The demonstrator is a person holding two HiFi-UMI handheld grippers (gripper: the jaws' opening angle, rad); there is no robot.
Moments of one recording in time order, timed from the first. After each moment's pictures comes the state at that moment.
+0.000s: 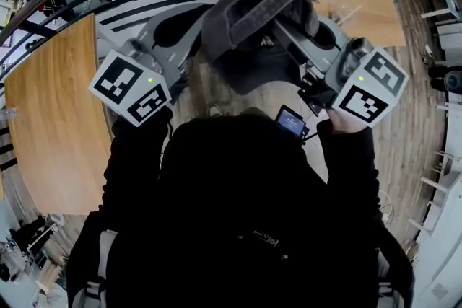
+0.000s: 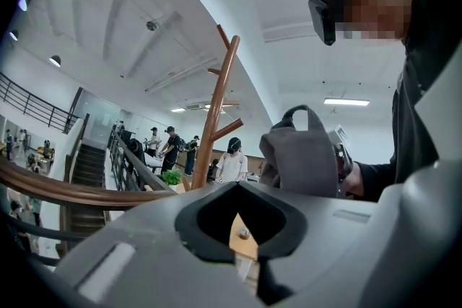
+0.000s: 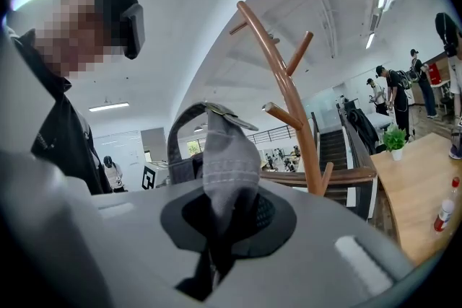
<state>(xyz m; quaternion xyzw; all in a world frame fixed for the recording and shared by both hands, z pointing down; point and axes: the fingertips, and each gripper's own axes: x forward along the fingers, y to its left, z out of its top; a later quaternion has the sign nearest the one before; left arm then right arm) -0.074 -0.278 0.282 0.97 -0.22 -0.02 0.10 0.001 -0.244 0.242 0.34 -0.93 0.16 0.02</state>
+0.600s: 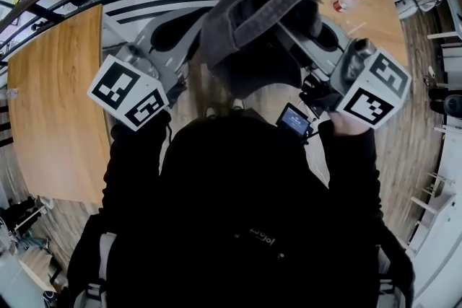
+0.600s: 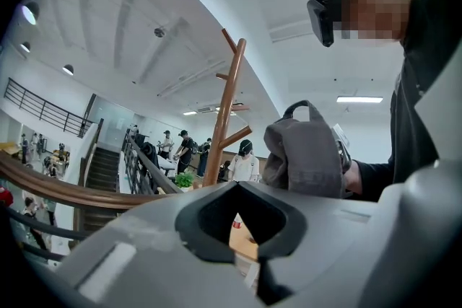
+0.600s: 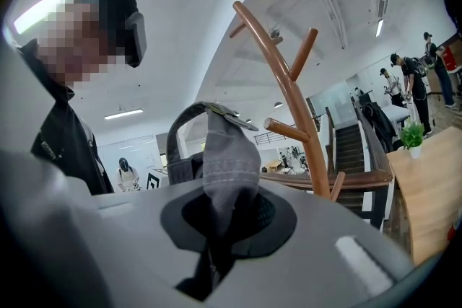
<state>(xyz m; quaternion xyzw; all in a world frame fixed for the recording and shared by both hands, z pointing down) -0.106 -0.267 0.270 0.96 -0.27 -0.03 0.10 -0.023 -0.242 0.219 0.28 -0.95 0.16 0.01</state>
